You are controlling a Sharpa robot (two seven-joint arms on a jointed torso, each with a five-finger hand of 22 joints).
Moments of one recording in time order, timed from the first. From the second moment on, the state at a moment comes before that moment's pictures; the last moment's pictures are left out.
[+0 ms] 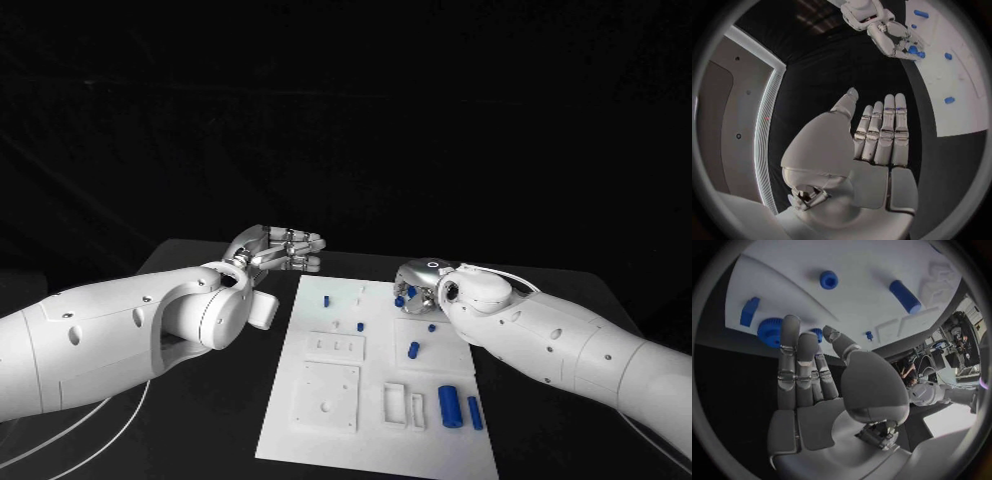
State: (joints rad) left arm 1.43 -0.77 -0.19 1.47 -0.06 -0.43 0.28; left_hand 1.39 -0.02 0.04 -0.02 0.14 0.99 0.15 0.06 0.06 1.09 0.14 0.06 0.06 1.20 0.11 0.08 0.07 0.08 1.01 0.10 0.26 0.13; right arm 1.16 -0.47 0.11 0.95 -1.83 -0.13 -0.04; right_hand 1.27 -0.09 0.40 -0.28 0.22 1.05 0.12 0.06 0.06 1.08 0.10 0.05 0.06 1.44 0.00 0.93 0.48 0.16 1.46 -0.02 0.49 0.60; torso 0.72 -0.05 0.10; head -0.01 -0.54
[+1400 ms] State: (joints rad) left arm 1.44 -0.77 -0.19 1.47 -0.07 -0.42 0.27; left_hand 1.39 -0.02 0.04 -0.02 0.14 0.99 0.15 0.06 0.06 1.09 0.14 0.06 0.06 1.19 0.12 0.08 0.07 0.08 1.01 0.10 0.26 0.12; right arm 1.16 -0.47 0.11 1.00 -1.87 -0.28 -0.07; right_hand 1.26 -0.07 0.66 -0.25 0.05 1.22 0.09 0.06 0.07 1.27 0.07 0.05 0.06 1.44 -0.04 0.93 0.50 0.11 1.42 -0.07 0.65 0.92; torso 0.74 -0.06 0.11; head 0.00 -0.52
